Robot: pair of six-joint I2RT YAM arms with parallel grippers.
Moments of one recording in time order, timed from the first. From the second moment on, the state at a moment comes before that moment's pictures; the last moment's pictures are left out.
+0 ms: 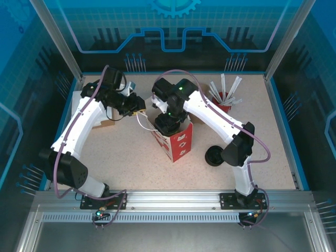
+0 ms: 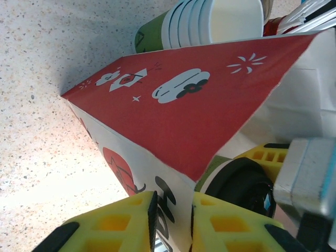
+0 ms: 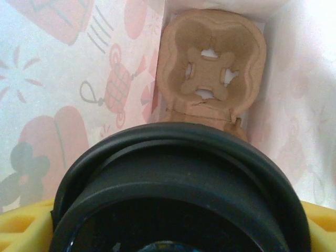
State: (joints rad) left arm -0.20 1.52 1.56 -1.10 0.53 -0.58; right arm 0.82 2.03 2.19 -1.52 -0.07 0.12
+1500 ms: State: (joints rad) left arm -0.20 1.52 1.57 -1.14 0.44 -0.56; right arm 0.78 1.93 1.86 -1.35 -0.13 0.16
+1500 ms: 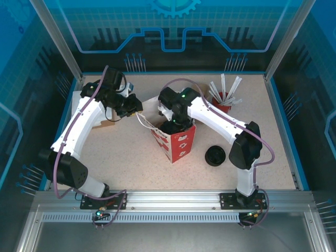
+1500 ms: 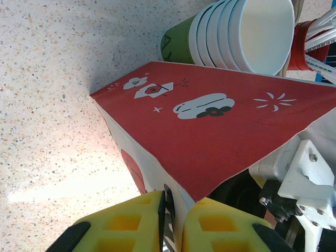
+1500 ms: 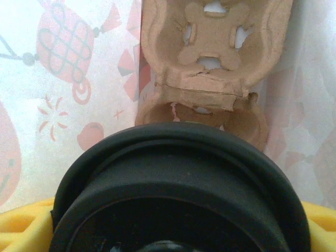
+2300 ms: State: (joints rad) left arm -0.20 1.52 1.57 -1.15 0.44 -0.56; right arm 0.78 1.93 1.74 -1.27 -0.14 0.16
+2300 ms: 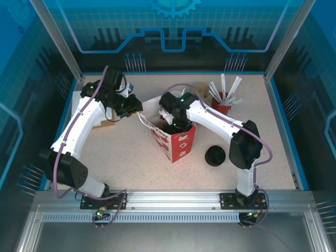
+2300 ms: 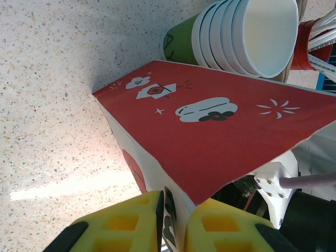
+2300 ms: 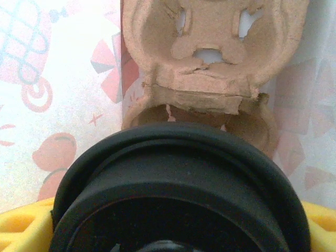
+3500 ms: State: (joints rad) left arm -0.20 1.52 1.57 -1.15 0.43 -0.56; right arm 0.77 1.92 1.67 -1.19 -0.17 0.16
